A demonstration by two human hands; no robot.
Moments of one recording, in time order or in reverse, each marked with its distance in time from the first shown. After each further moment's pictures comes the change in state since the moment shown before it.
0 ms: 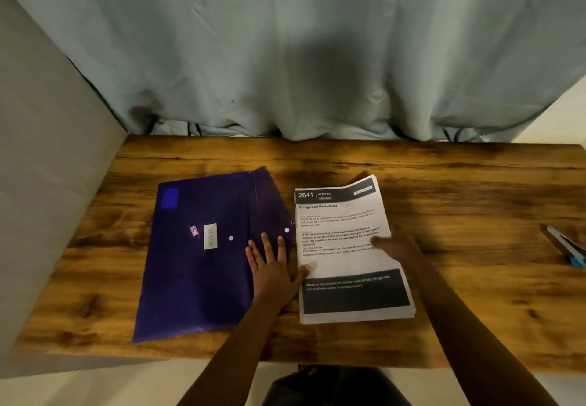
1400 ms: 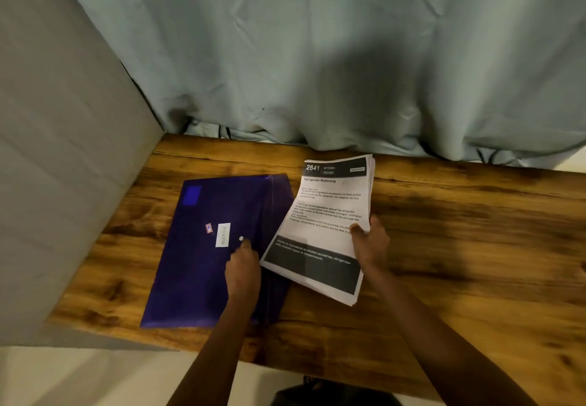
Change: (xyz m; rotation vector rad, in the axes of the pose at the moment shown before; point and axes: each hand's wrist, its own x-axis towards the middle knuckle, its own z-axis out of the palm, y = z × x) left_hand 0.002 -0.062 -0.040 -0.387 0.303 -0.331; right_hand -0.023 -0.065 0.080 0.226 0.294 -0.365
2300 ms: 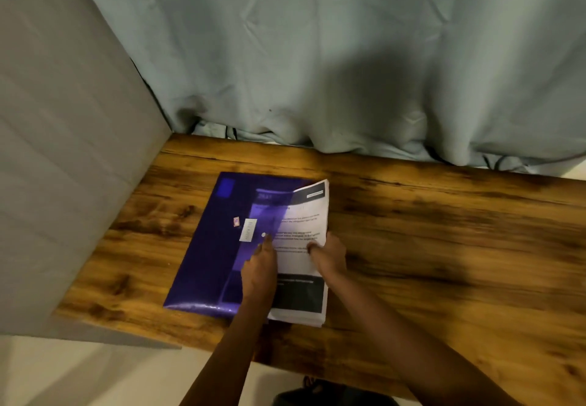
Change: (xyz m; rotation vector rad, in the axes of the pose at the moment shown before) left_hand -0.027 0.035 -0.020 0.178 -0.094 0.136; right_hand -0.040 -0.007 0.064 -0.092 -0.285 0.095
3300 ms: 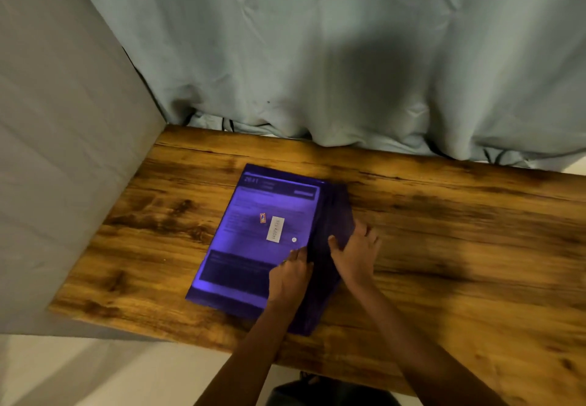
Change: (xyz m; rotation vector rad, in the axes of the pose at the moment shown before) left_hand -0.006 0.030 0.041 -0.015 -0.125 0.204; right_hand 0.007 0.025 -0.038 -0.433 0.275 -0.150
